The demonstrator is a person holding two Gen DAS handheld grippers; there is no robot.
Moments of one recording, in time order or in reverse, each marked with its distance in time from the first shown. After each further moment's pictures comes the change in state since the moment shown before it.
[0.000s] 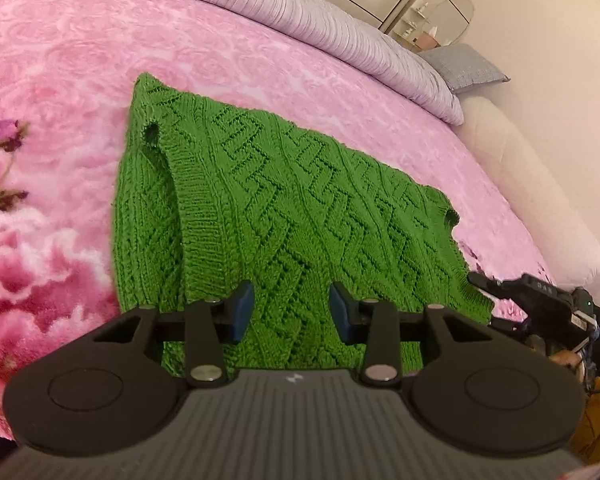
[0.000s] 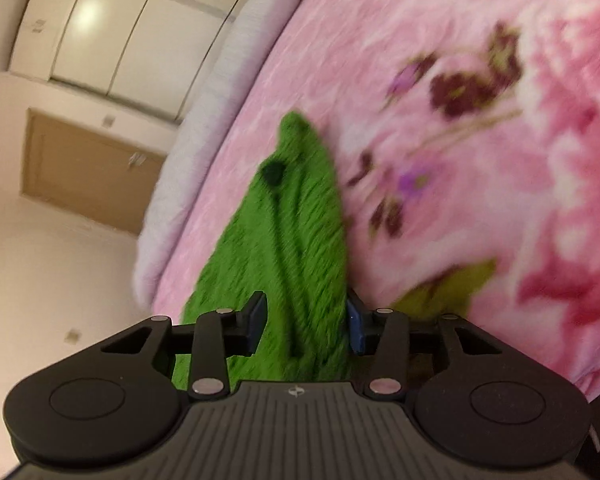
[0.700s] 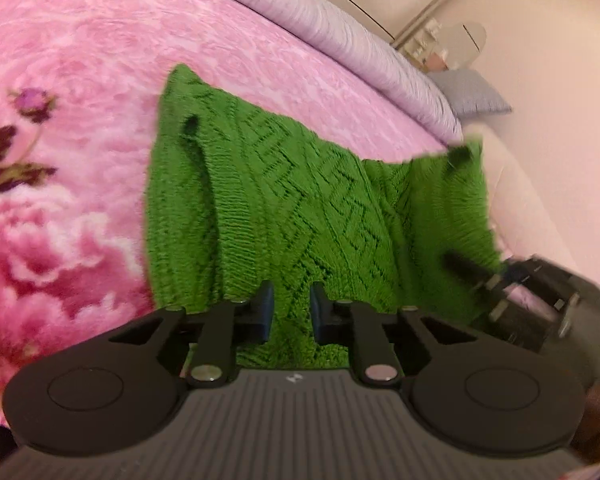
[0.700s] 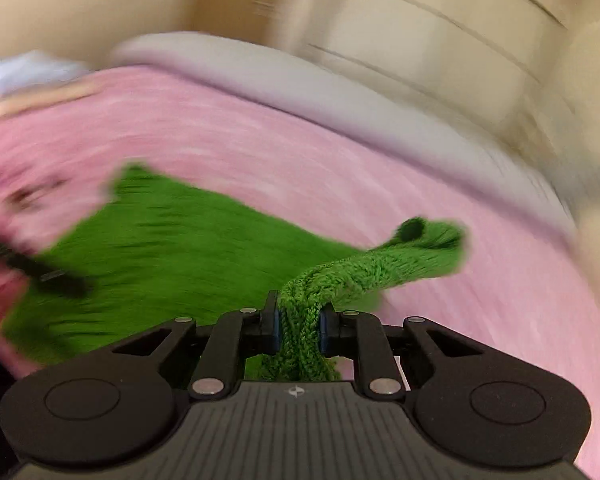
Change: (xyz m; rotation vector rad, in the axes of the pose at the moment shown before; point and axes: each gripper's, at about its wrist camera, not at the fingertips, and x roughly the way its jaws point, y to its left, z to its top) left arm -0.018 0.036 -0.004 -0.141 -0.023 -0.055; right arm 0.084 0.218 -0.173 -1.436 -0.029 -0.480
